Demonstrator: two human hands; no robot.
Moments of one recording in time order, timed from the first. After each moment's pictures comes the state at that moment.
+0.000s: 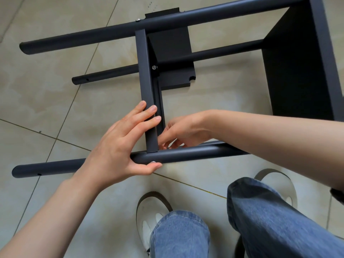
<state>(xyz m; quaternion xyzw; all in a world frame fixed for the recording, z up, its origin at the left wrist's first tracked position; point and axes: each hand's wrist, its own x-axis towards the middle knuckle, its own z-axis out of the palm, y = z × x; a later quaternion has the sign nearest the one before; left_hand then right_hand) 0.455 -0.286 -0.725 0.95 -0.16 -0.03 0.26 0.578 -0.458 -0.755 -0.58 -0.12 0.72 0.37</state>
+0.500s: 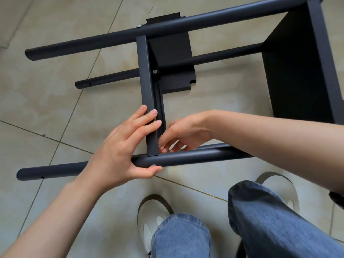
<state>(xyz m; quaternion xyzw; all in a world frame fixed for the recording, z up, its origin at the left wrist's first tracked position) 0.454 -0.286 -0.723 0.95 -0.16 -0.03 0.25 0.585 -0.457 -0.752 -0.56 -0.10 0.74 0.36</state>
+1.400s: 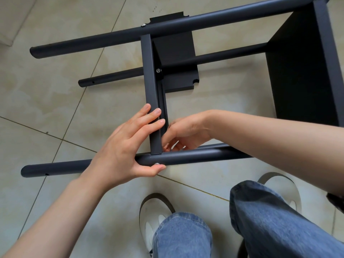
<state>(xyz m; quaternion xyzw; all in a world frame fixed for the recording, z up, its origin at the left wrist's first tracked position) 0.454 -0.287 -0.723 0.95 -0.15 -0.03 0.25 0.582 -0.451 -0.756 -0.55 -0.09 0.74 0.37</state>
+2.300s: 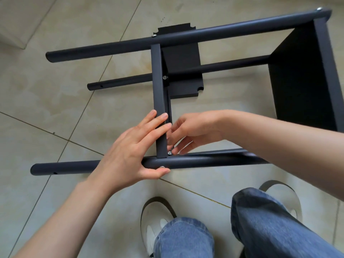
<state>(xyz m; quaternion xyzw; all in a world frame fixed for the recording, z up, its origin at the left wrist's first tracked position) 0.450 -0.289 -0.714 0.96 -0.15 -0.04 0.22 0.592 -0.461 -0.728 -0.60 -0.09 0.68 0.41</state>
